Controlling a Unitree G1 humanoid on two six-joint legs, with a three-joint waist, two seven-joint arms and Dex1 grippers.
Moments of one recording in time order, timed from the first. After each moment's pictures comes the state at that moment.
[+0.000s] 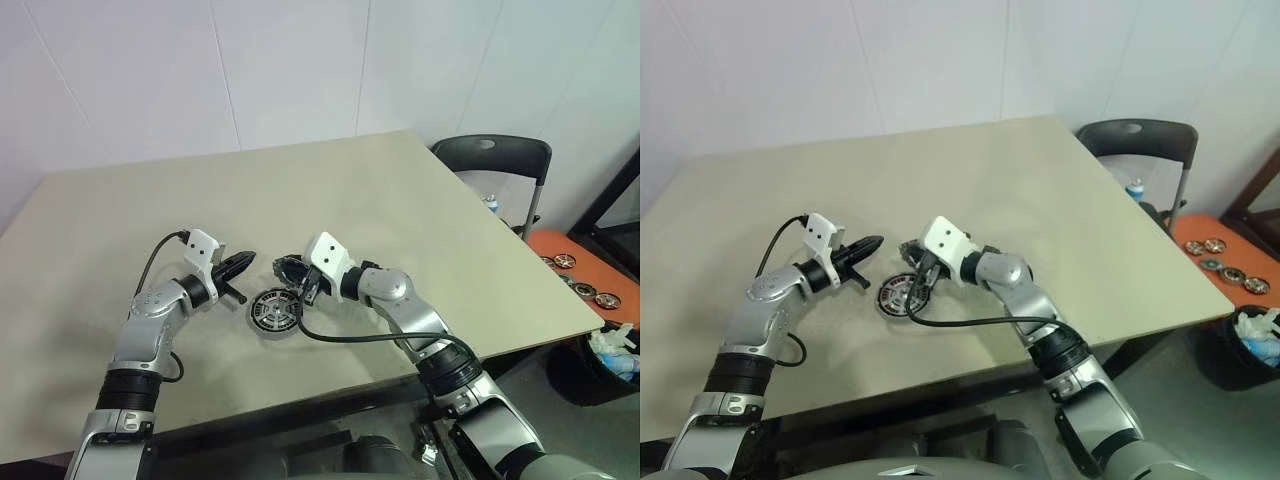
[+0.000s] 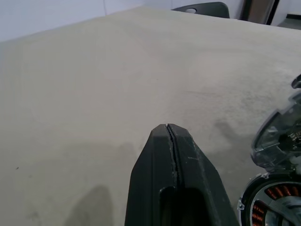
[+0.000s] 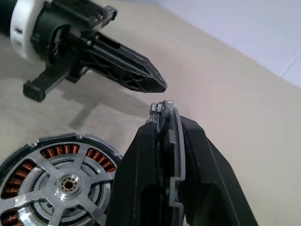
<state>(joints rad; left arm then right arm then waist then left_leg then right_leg) -0.33 0.43 0.06 0.23 -0.29 0.21 -0.71 -0.55 -0.19 0.40 0.17 -0.04 0.20 0.65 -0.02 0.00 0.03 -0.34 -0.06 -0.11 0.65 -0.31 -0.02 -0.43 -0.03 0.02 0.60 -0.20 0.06</state>
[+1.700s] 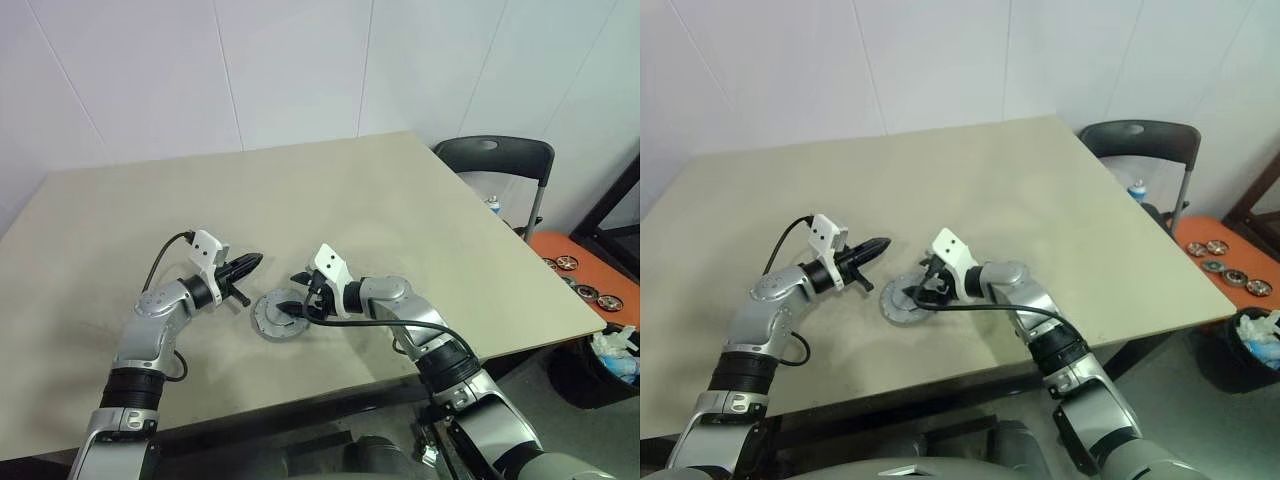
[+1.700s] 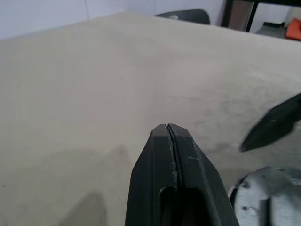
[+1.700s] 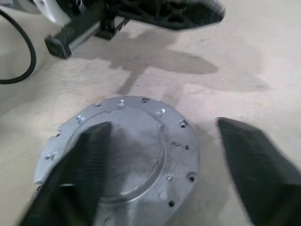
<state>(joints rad) -0.32 0.43 0.07 0.23 -0.31 0.21 -0.79 -0.55 -0.17 0.36 0.24 0.14 0.46 0.84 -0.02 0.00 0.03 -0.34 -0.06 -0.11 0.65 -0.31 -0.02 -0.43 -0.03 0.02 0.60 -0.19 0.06</state>
